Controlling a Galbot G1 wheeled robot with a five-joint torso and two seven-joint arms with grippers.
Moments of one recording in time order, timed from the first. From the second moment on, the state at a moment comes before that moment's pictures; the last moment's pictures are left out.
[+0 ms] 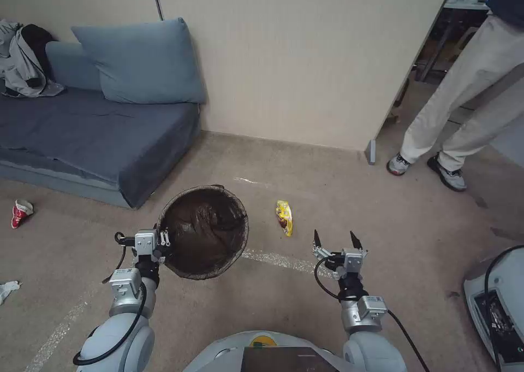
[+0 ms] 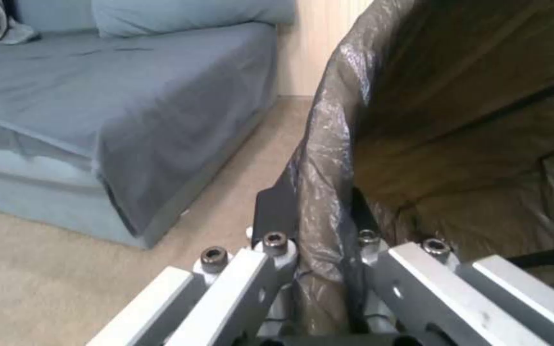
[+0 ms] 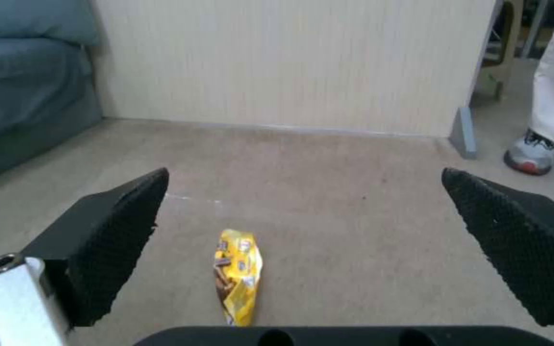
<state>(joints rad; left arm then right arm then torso) 1.78 -1.35 -0.60 -2.35 -0.17 0.25 -0.20 -1.79 1.61 0.55 2.12 -0.01 0.13 0.01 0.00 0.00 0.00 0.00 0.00</state>
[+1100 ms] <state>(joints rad) 1.79 -1.36 -0.61 -2.35 -0.17 0.24 -0.19 -1.79 1.61 0.54 2.11 -0.01 0.13 0.01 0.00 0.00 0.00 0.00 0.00</state>
